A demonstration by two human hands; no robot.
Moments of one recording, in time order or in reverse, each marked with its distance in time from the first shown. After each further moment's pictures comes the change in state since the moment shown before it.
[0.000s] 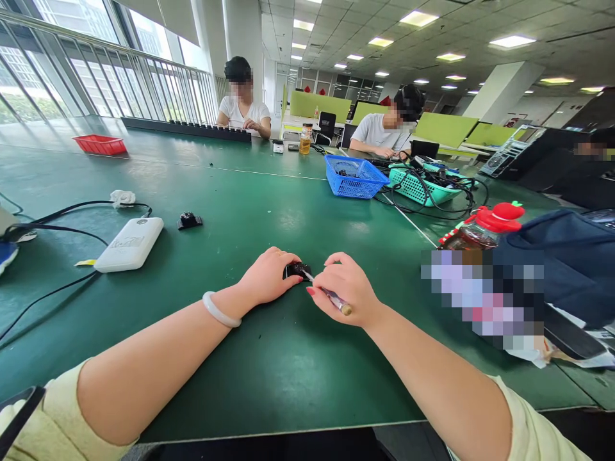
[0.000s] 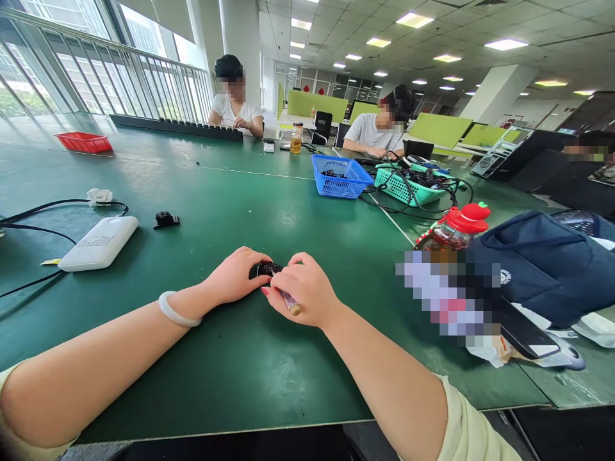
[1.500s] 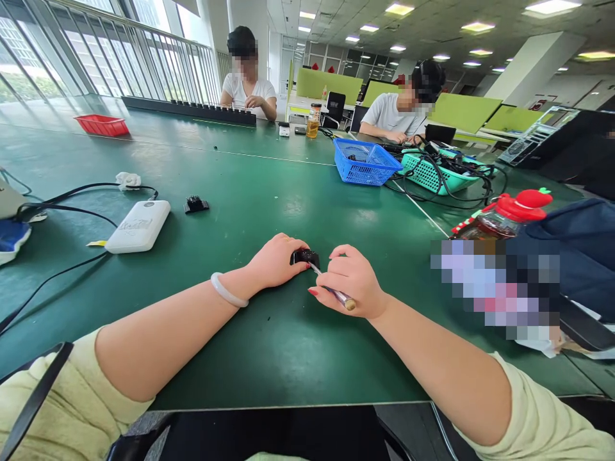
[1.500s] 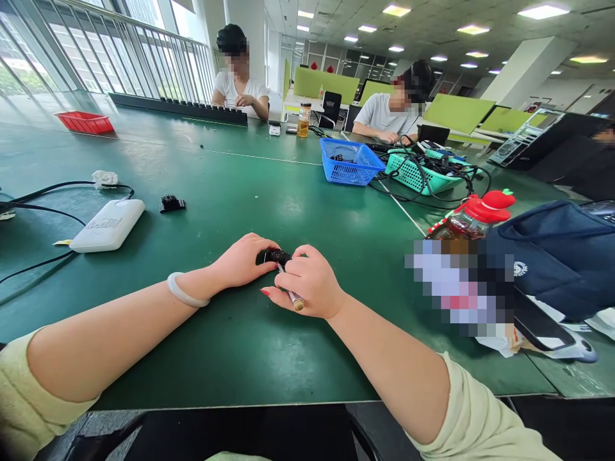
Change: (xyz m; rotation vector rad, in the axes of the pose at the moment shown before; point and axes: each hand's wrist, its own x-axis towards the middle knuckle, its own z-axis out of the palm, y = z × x) left_hand -0.001 -0.004 0.003 -0.027 0.007 0.060; right_hand -0.009 -0.001 0.009 -0.145 -0.048 -0.141
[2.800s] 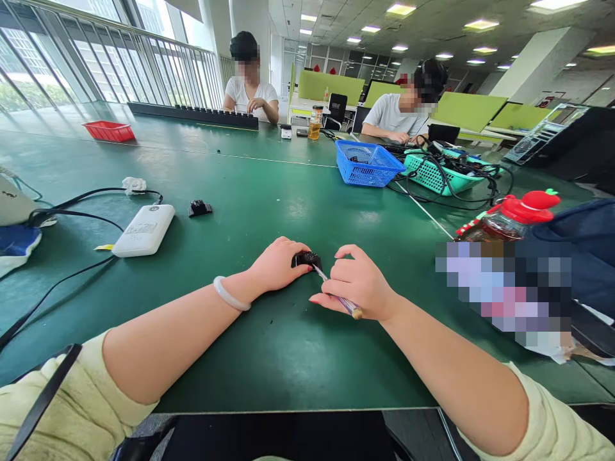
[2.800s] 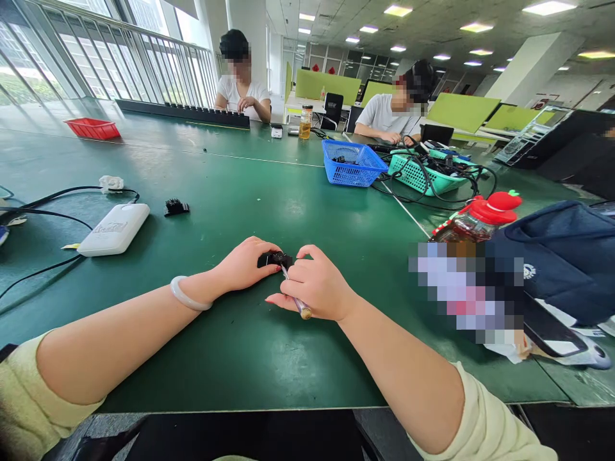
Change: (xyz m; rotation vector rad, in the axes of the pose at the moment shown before) left_hand -0.001 -0.001 -0.001 -0.018 -0.008 -0.021; right_hand 0.001 0.007 -0.009 -0.072 -0.106 -0.098
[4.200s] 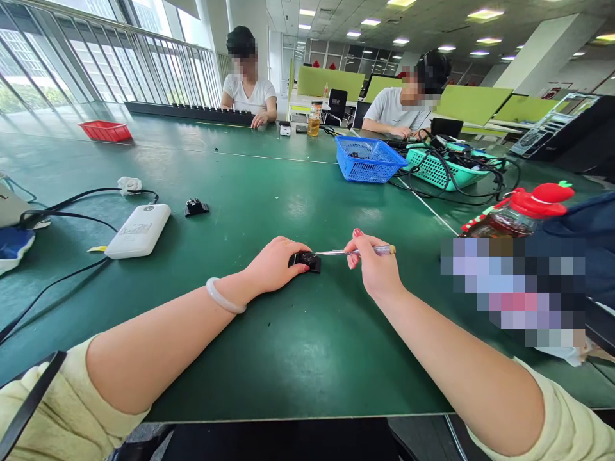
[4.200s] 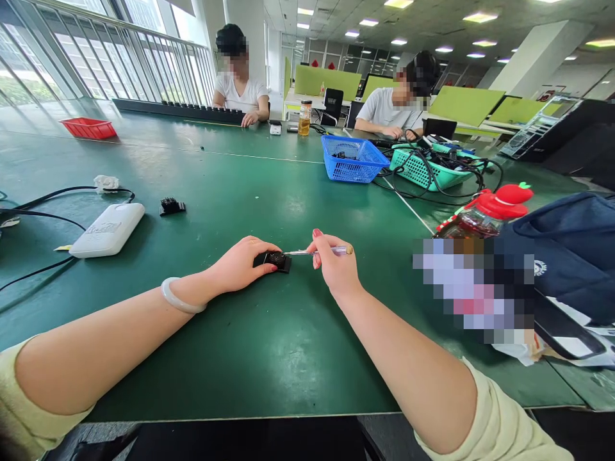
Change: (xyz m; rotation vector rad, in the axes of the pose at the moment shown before) left_hand 0.000 0.003 -0.005 -0.029 -0.068 -0.021; right_hand -0.015 0.020 0.023 0.953 0.507 1.286
